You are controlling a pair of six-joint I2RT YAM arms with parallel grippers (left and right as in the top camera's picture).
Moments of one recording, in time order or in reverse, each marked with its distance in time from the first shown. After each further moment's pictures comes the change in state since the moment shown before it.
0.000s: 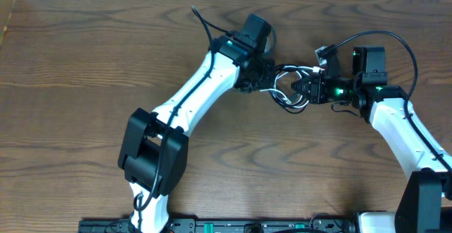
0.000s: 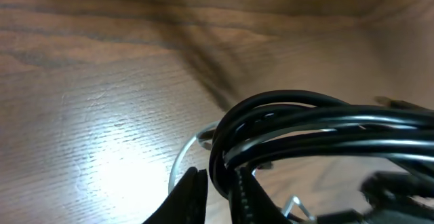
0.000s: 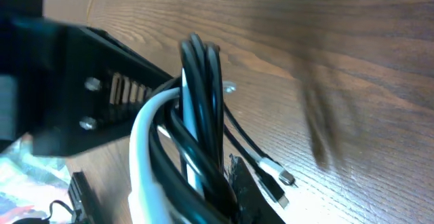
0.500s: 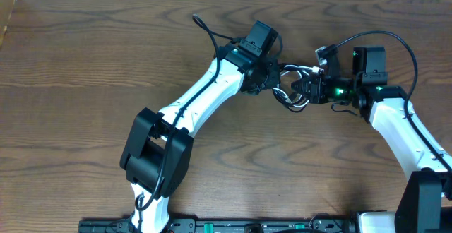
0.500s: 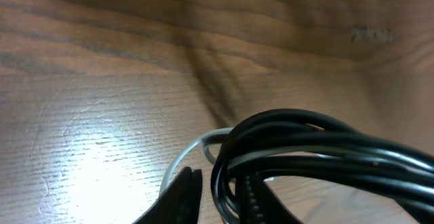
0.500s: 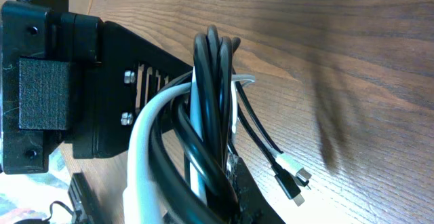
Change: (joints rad) left arm -0.023 0.000 -0.058 0.129 -0.065 -0.166; right arm 0.000 0.000 0.000 0.000 0.000 0.000
